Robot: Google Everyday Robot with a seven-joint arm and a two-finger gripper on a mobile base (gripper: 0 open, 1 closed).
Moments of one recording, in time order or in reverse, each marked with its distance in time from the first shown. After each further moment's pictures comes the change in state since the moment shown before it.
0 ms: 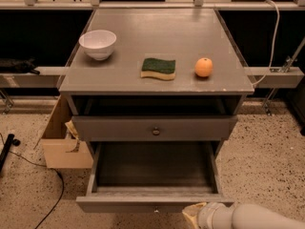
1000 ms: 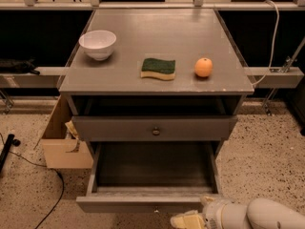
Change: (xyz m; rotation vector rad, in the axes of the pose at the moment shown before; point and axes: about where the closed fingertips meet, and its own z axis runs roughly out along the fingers) arm -0.010 -0.002 -0.009 -0.128 -0.079 0.202
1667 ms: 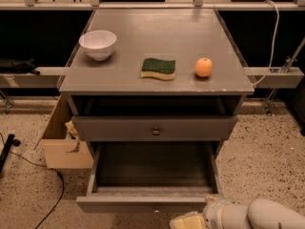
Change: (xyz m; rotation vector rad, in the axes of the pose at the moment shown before) arm 0.000 0.000 0.000 0.000 0.000 0.000
